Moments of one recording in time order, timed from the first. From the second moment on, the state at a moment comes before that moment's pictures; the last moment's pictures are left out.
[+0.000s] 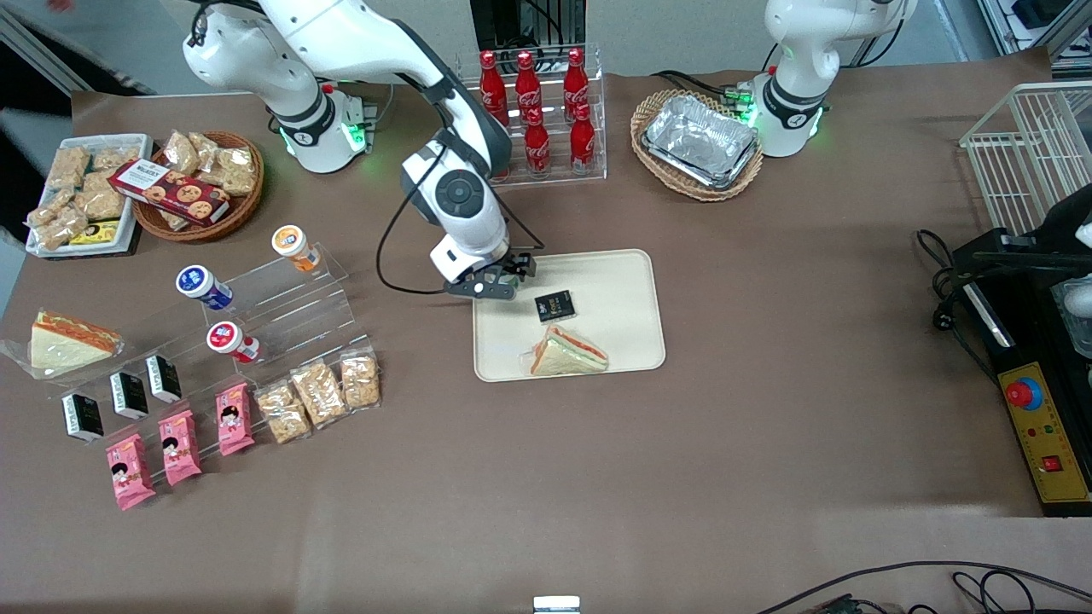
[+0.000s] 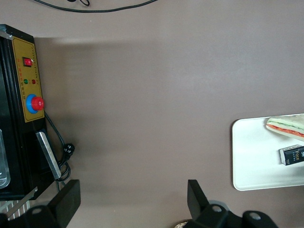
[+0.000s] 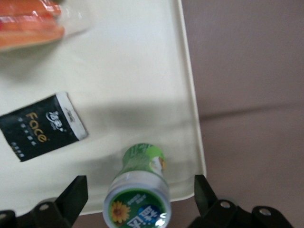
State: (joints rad) arm 0.84 0.37 -0.06 -2.08 0.19 2.42 0.79
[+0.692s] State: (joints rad) arm 0.58 0.20 -0.20 -1.64 0.06 1.71 0.31
